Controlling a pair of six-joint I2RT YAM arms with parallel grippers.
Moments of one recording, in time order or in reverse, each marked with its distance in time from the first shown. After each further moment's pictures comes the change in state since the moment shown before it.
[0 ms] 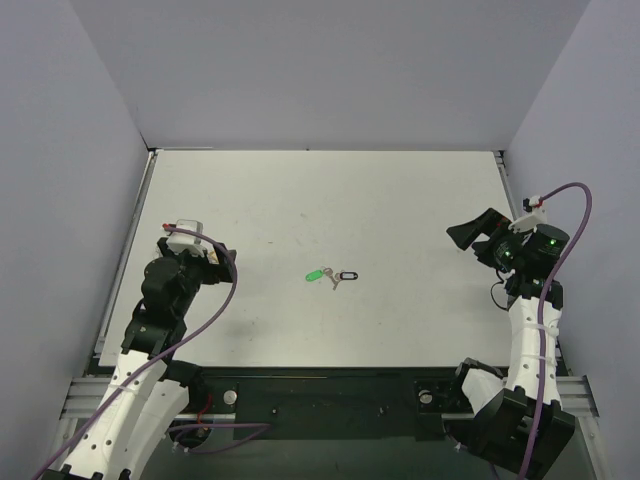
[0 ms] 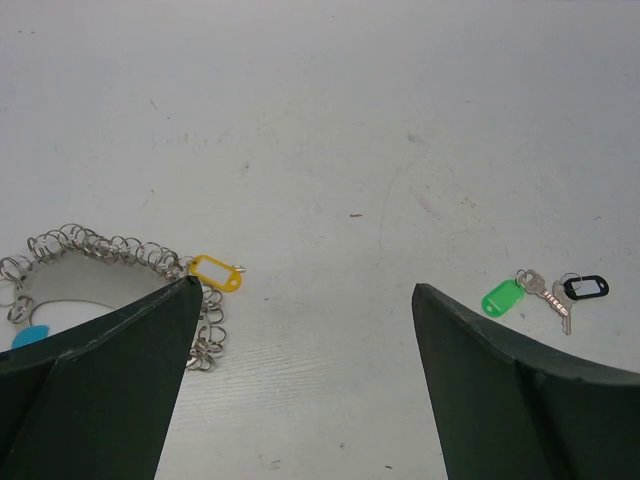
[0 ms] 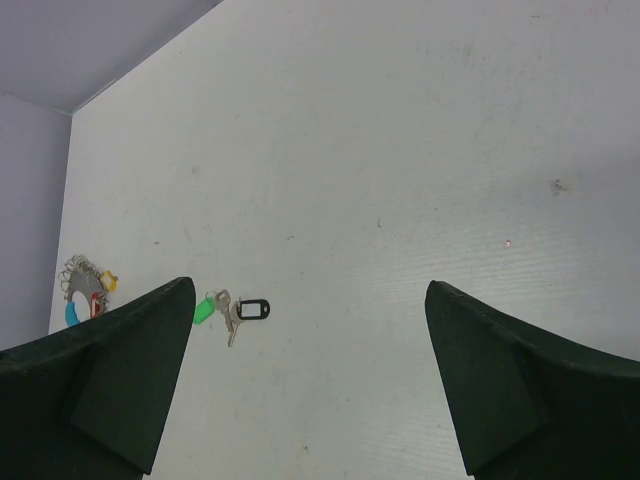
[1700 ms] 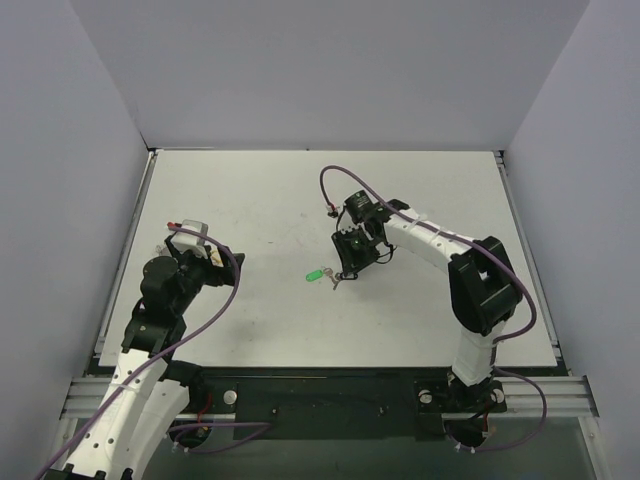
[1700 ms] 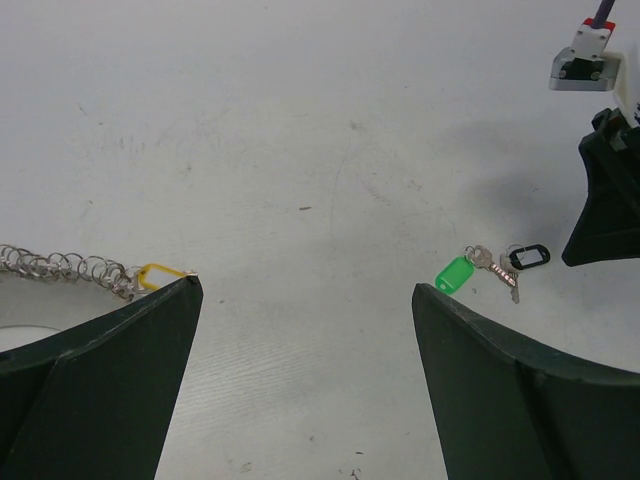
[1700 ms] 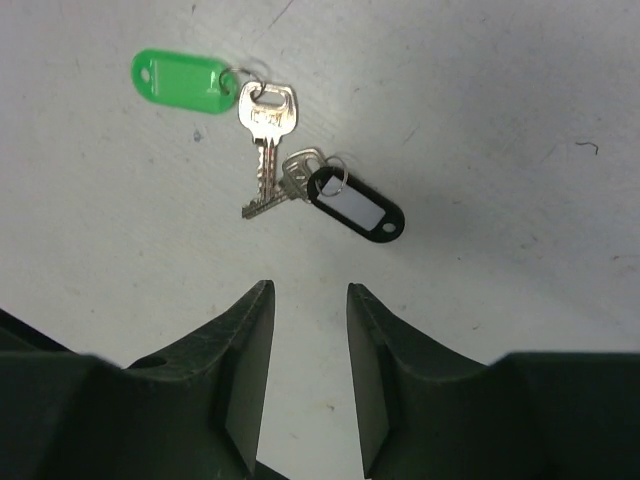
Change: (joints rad) left arm 0.024 0.008 0.000 0.009 0.159 -0.008; right arm 0.989 0.887 0.622 -0.483 0.432 -0.347
